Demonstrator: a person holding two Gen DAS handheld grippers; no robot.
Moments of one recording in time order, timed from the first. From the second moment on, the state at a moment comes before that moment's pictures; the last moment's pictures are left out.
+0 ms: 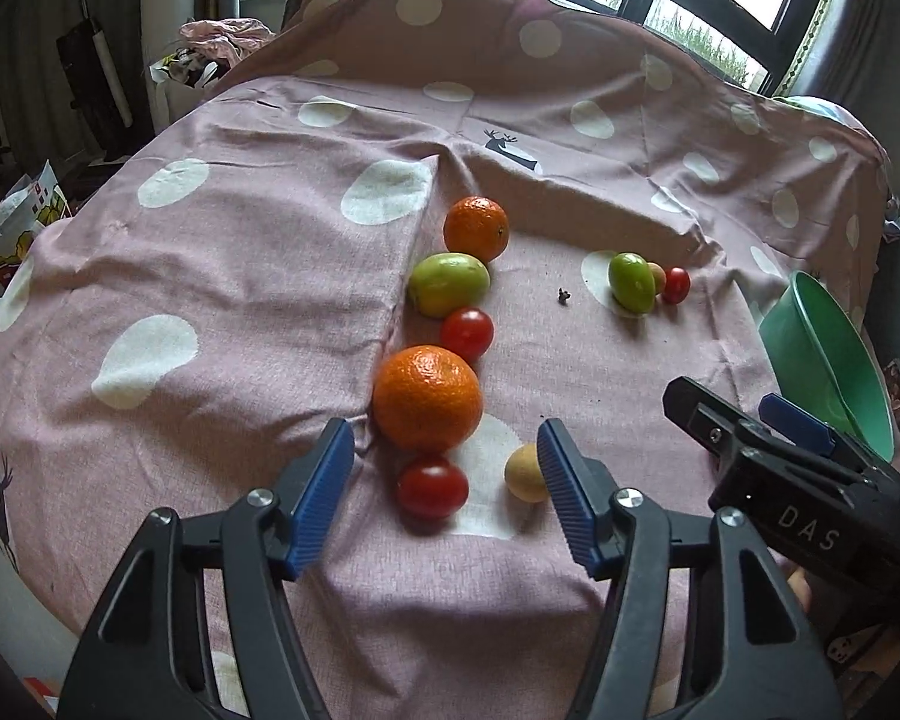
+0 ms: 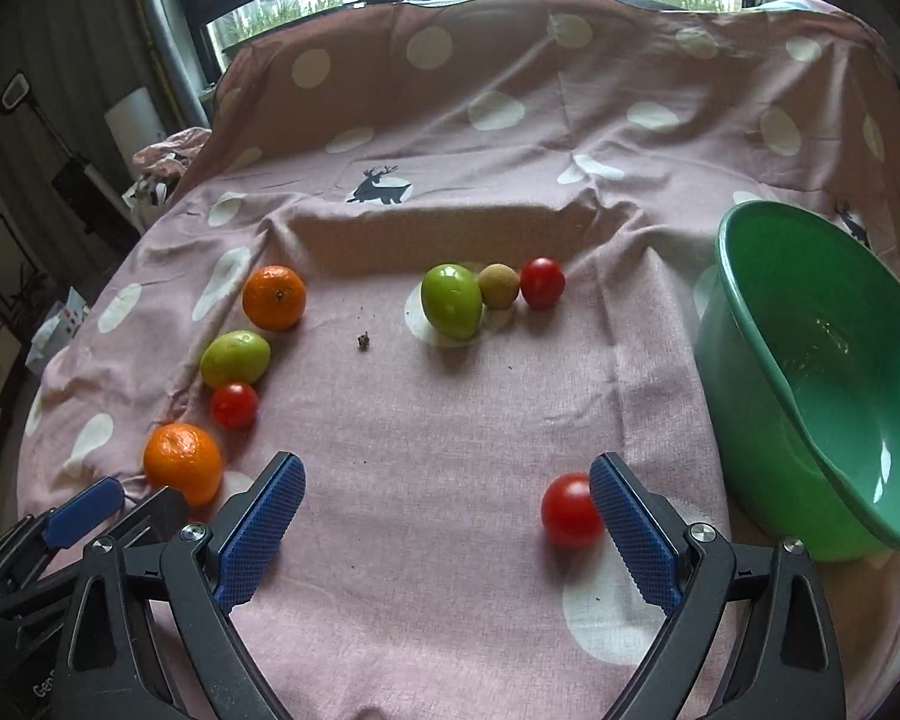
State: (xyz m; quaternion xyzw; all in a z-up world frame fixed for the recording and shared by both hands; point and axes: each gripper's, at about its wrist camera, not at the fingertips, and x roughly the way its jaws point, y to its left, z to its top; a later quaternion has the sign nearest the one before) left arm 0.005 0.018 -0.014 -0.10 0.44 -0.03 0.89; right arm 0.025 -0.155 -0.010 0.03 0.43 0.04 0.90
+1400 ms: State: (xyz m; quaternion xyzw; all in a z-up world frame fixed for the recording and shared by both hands) left arm 0.093 0.004 -0.003 -0.11 0.48 -0.11 0.87; right arm 0.131 -0.193 -0.007 0.19 0.48 0.12 0.85
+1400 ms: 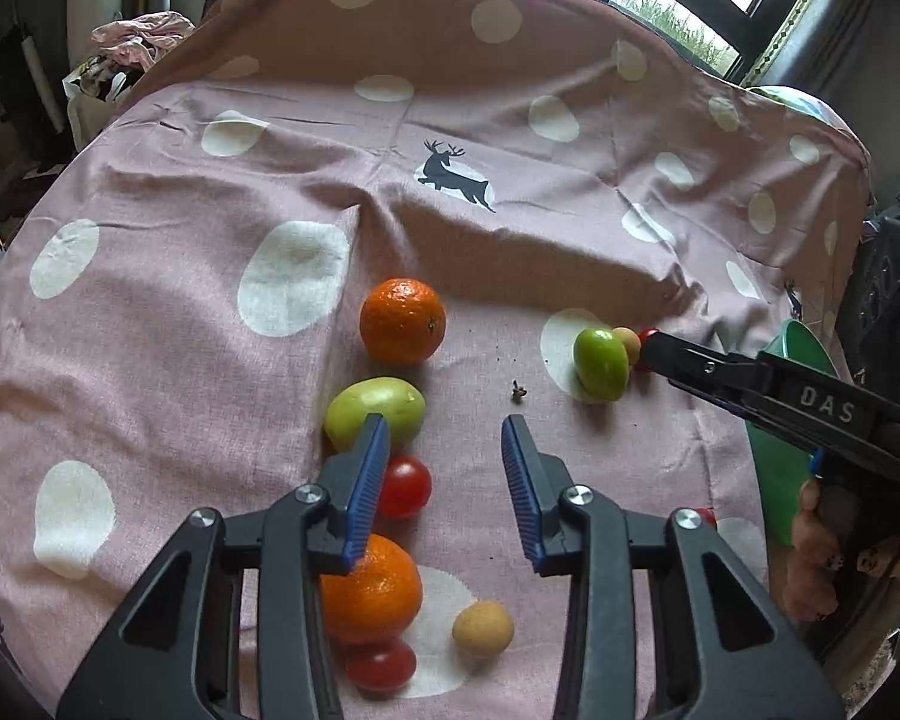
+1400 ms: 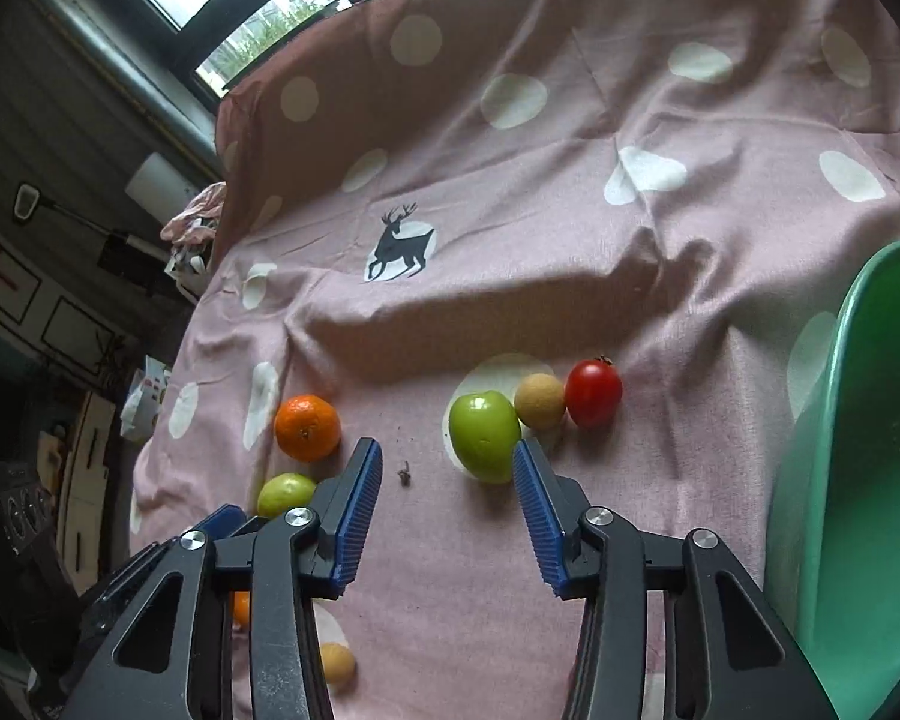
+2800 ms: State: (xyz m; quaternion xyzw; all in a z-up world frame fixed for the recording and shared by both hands) left arm 0.091 -0.057 -0.035 -0.12 0.53 -0.26 0.80; right arm 0.111 -0.198 -0.046 0.24 0.54 0.14 0.79
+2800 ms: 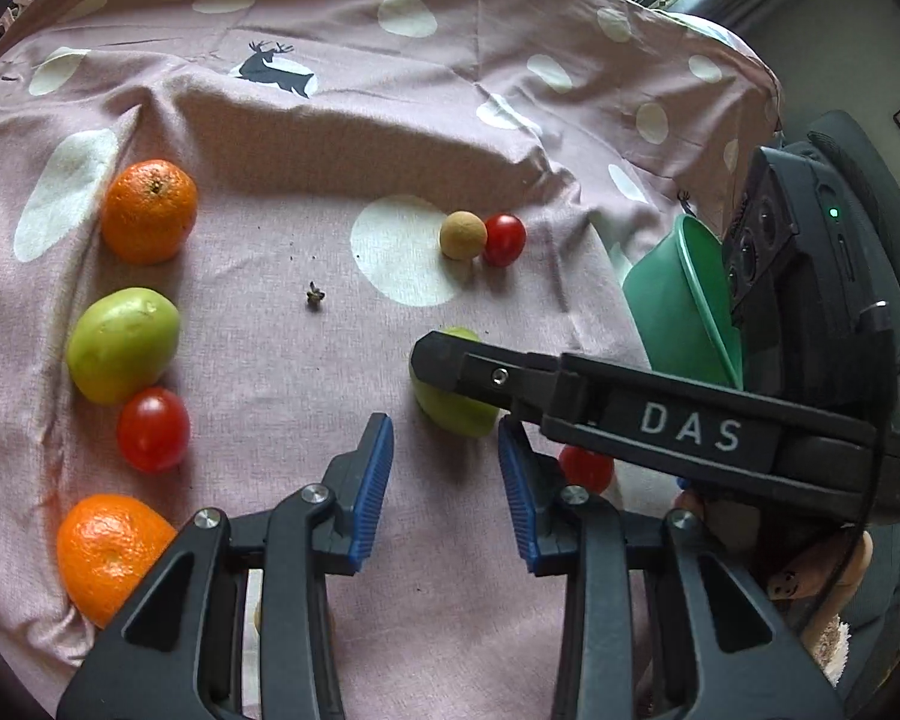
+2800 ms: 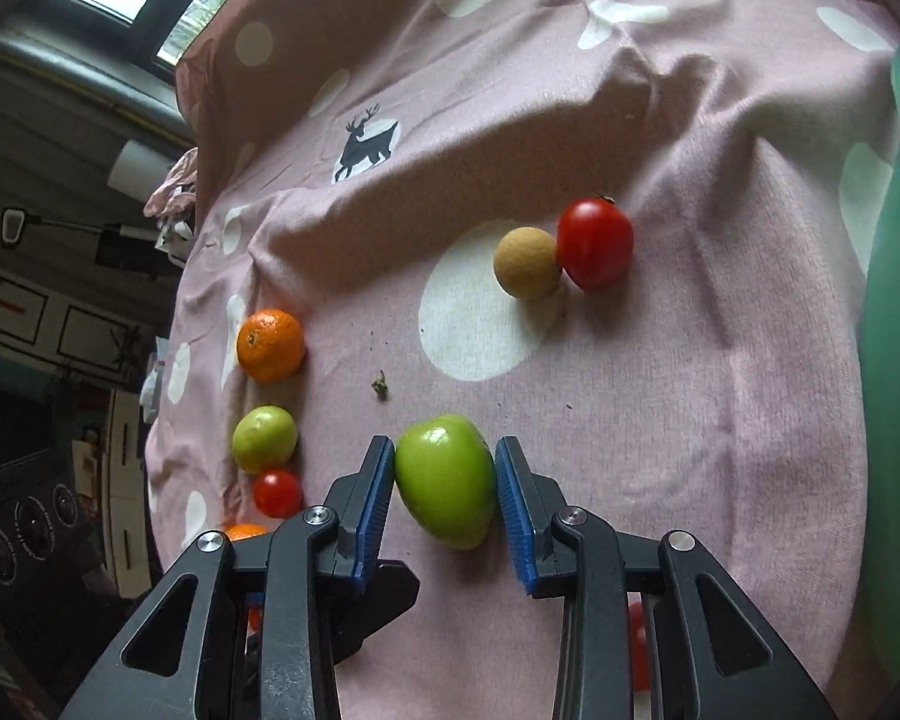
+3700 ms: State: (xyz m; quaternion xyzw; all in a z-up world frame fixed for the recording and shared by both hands) left arm 0.060 -0.075 -0.002 -0.10 0.48 -0.29 0.83; right arm 0.060 -0.193 0.004 0.21 0.46 0.14 0.85
